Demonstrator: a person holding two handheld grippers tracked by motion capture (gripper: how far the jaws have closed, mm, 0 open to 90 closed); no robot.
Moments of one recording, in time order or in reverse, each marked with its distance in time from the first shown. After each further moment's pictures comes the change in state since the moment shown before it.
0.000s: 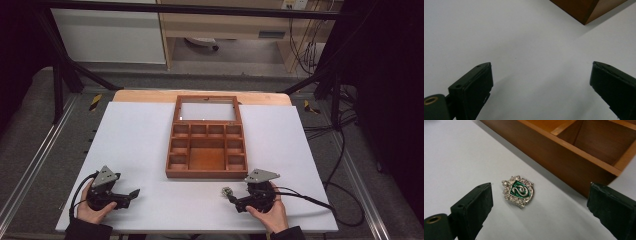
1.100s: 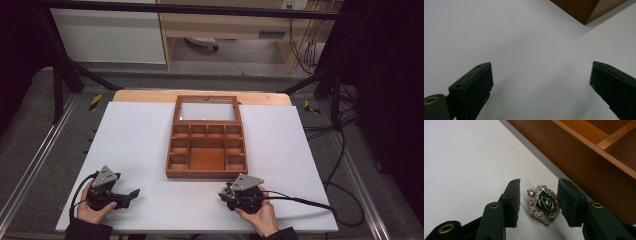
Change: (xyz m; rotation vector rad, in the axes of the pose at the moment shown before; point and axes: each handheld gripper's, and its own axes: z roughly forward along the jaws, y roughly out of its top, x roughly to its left) left arm 0.000 0.000 0.000 0.000 0.002 0.000; right arm 0.026 0.004 0.018 0.006 0.019 -0.154
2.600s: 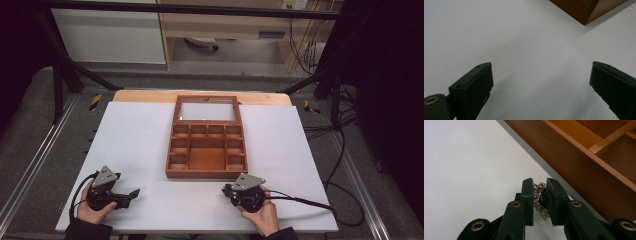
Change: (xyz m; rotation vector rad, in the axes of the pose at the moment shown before) left arm 0.000 0.000 0.000 -0.001 -0.001 0.001; right arm -0.002 0.003 -0.007 -0.001 -0.016 -0.020
